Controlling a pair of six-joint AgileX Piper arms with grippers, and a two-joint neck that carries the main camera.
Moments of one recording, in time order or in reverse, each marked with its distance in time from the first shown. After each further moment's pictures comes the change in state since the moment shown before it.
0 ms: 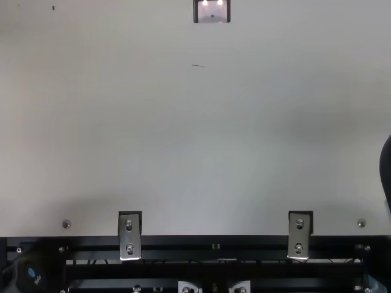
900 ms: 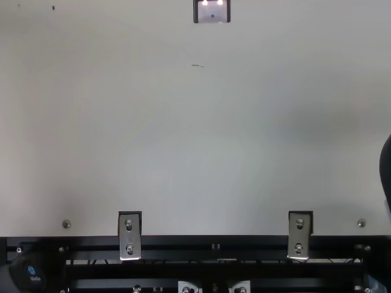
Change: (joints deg) left arm 0.7 33.2 -13.0 10.0 -2.4 0.8; right arm 0.0 0.0 0.0 0.0 0.0 0.0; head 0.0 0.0
